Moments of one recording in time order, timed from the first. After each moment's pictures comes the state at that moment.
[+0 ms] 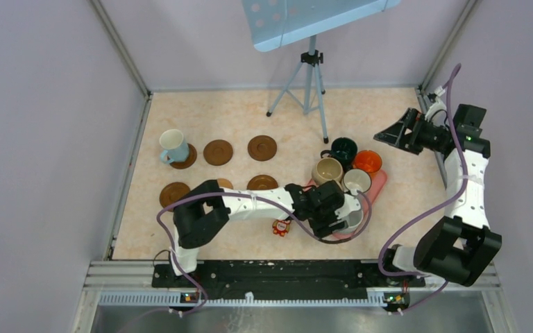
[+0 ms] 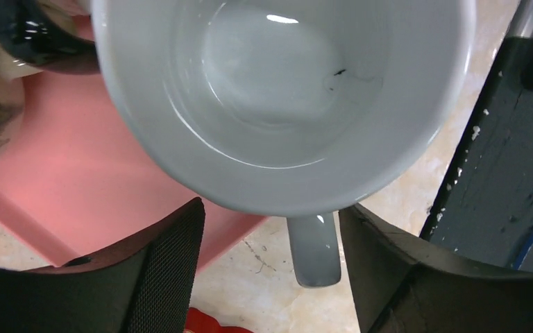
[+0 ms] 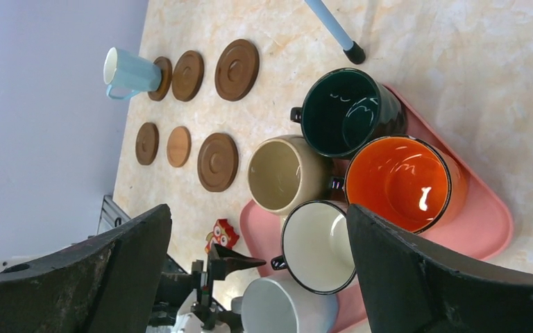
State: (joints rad) left arm -1.21 1.93 1.34 -0.39 0.10 0.08; right arm -0.40 1.30 1.20 -0.72 -1.00 0.08
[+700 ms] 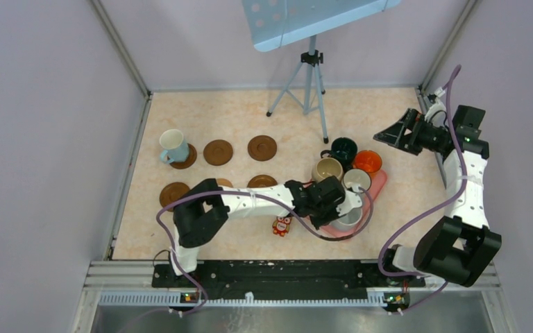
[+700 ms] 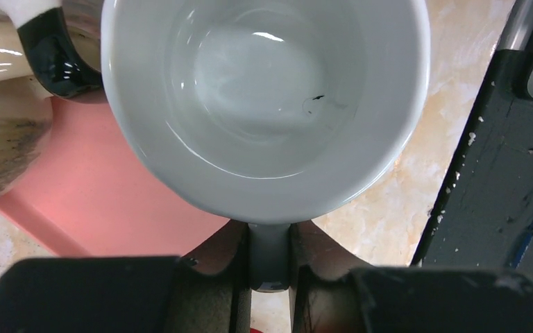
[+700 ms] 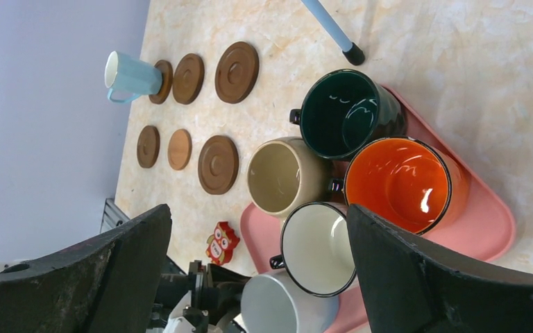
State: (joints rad) left arm -1.20 1.93 1.38 -0.39 0.10 0.10; right arm -0.40 1.29 1.18 -0.69 -1.00 0.11
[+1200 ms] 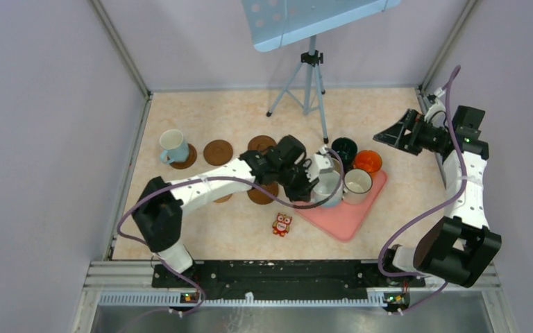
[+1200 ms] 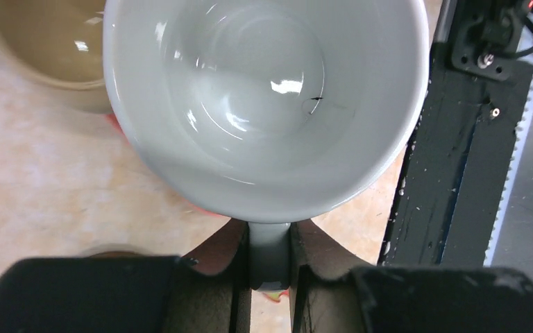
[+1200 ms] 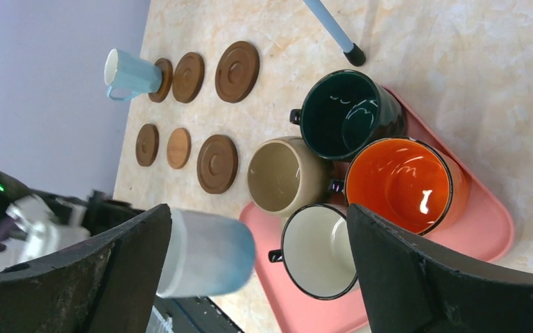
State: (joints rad) left arm -0.95 1.70 1.32 -0.51 0.41 0.18; right arm -0.40 1.29 1.17 -0.68 -1.00 0.10
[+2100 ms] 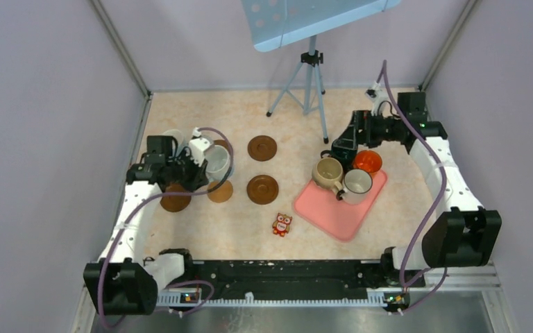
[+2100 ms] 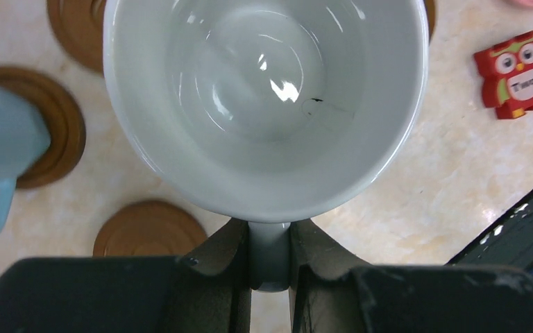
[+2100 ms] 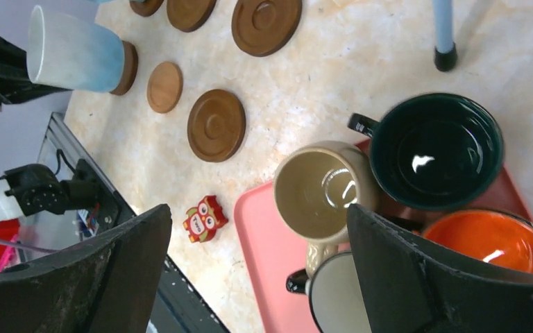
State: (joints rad) left arm -0.05 1.09 0.95 -0.78 0.52 0.52; right arm -0.01 1.37 1.25 -0.67 -0.81 0.04
